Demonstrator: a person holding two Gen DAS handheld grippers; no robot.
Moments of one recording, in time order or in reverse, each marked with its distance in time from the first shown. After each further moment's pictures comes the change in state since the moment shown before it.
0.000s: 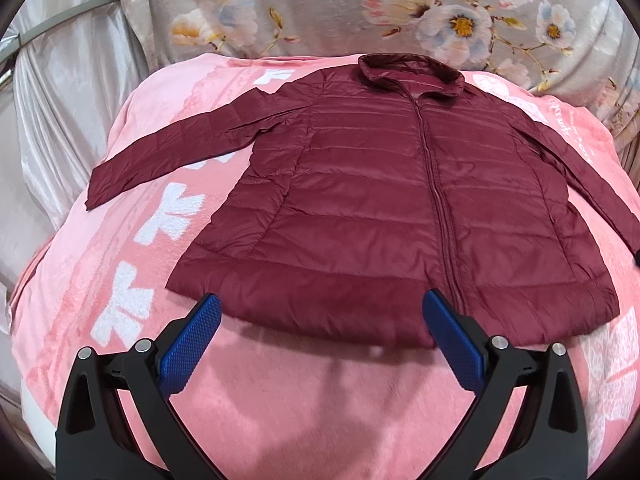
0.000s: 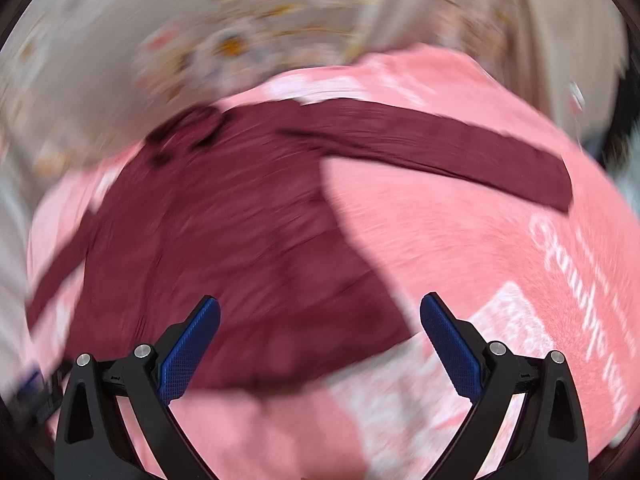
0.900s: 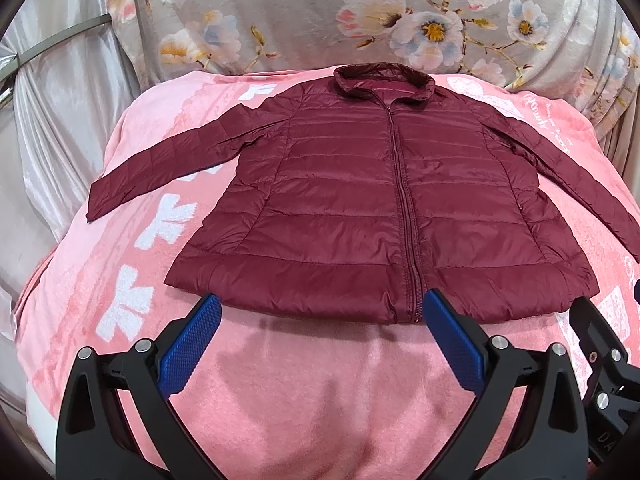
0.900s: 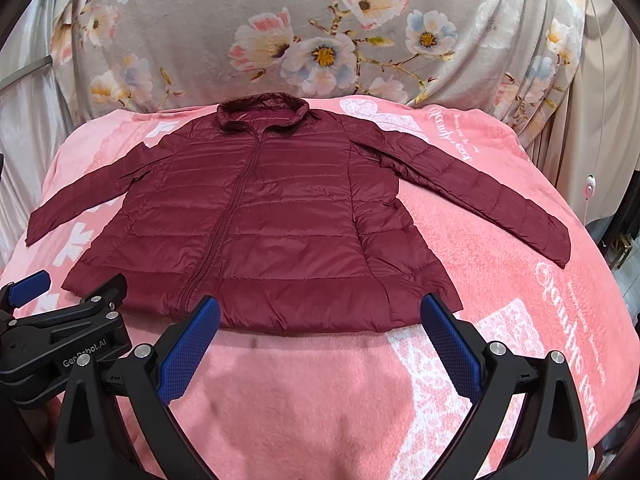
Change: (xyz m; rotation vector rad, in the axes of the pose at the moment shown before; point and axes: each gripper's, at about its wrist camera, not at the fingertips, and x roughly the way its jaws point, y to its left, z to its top) left arm -0.039 -0.025 -0.018 0.051 -0.044 -0.021; right arm -0.061 0.103 -0.084 -0.365 -0.108 -0.011
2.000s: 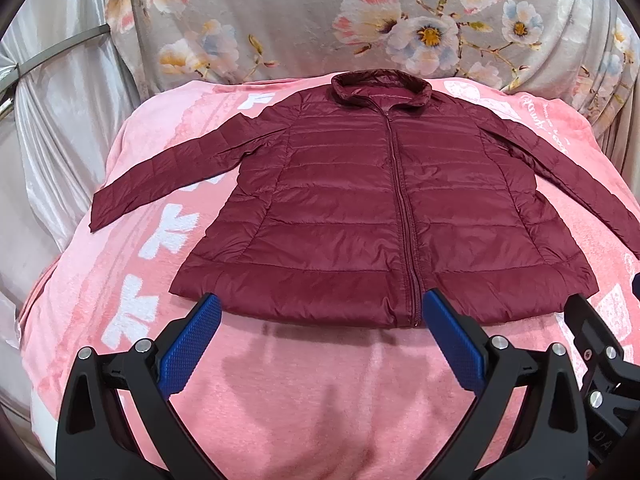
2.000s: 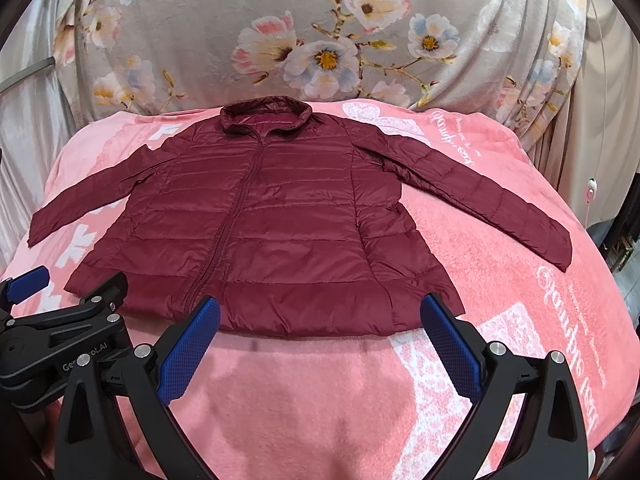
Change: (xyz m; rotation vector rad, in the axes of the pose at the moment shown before) left arm -0.007 0.000 0.003 0.026 -0.024 0.009; right arm -0.001 0.002 0.002 -0.003 -0.009 0.003
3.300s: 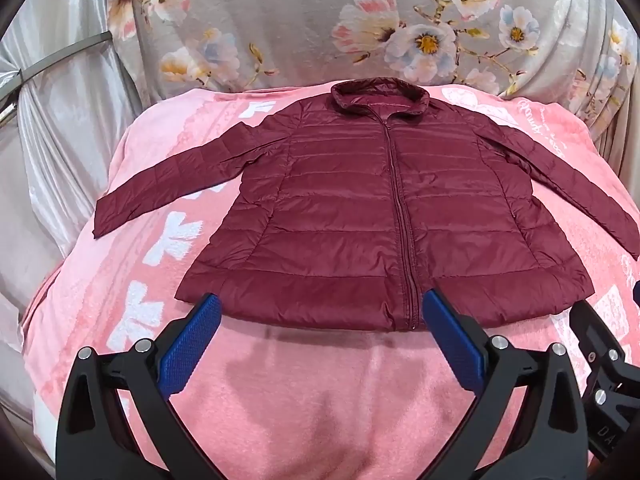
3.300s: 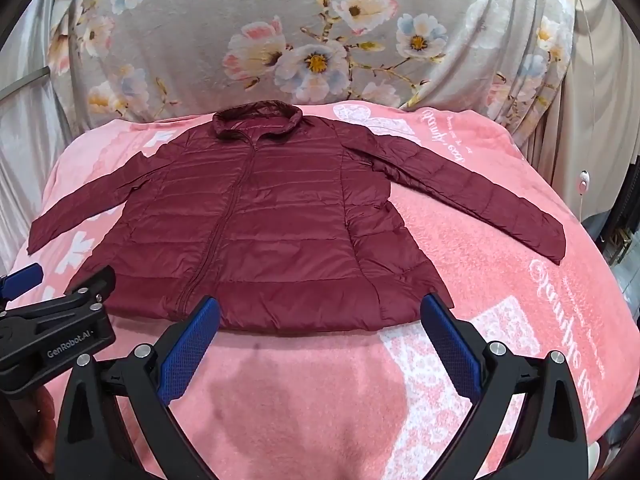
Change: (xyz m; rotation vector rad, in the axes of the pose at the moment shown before) left arm -0.009 0.005 0.005 -0.005 -0.020 -0.007; right arm -0.006 -0.012 -0.003 0.024 -0.013 -0.006
